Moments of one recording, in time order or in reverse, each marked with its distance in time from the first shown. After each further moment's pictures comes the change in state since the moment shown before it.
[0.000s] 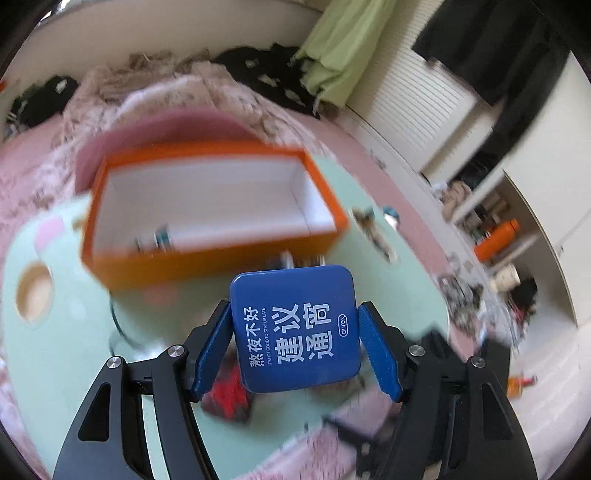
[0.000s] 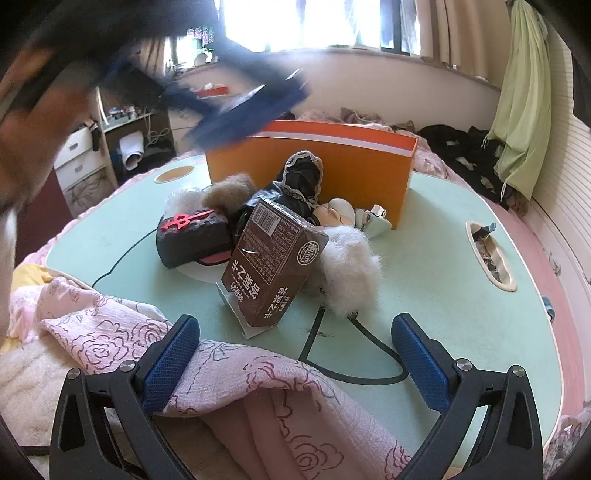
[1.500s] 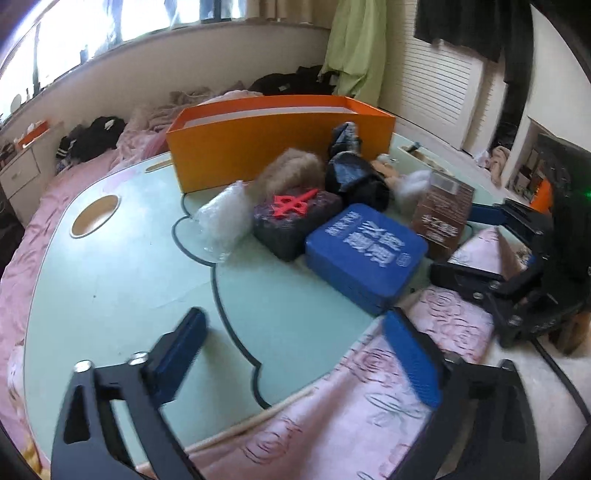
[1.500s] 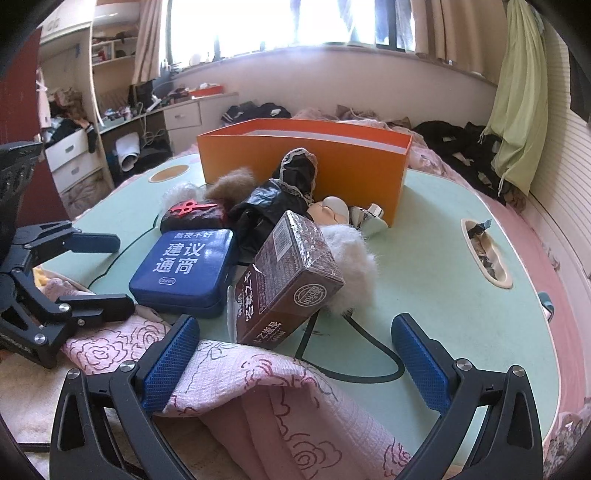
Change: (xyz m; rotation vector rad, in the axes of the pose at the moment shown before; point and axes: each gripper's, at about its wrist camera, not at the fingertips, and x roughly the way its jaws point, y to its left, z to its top) left arm 0.006 0.029 -0.128 0.119 -0.178 0.294; right arm 0.001 -0.006 -0.008 0.068 -0.011 -0.076
